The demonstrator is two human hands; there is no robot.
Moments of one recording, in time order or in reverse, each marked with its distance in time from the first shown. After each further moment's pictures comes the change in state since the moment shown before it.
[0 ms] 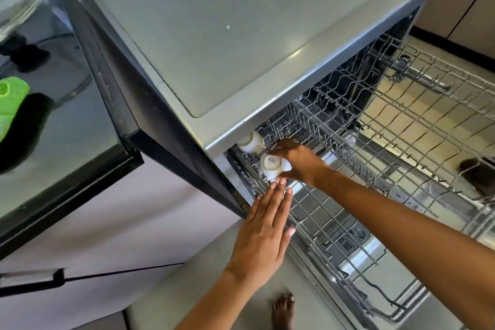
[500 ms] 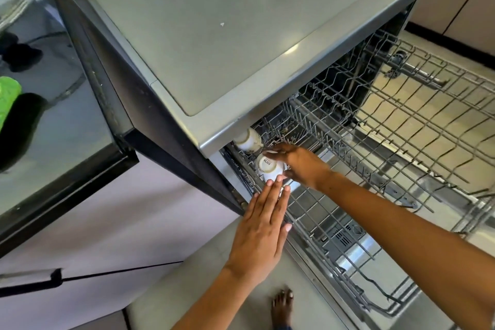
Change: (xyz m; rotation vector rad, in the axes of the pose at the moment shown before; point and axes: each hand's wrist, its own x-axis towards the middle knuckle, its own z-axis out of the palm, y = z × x) left_hand -0.001 0.002 0.002 0.043 -0.012 -0.021; right_hand -0.014 0.002 0.000 -0.115 0.004 -0.094
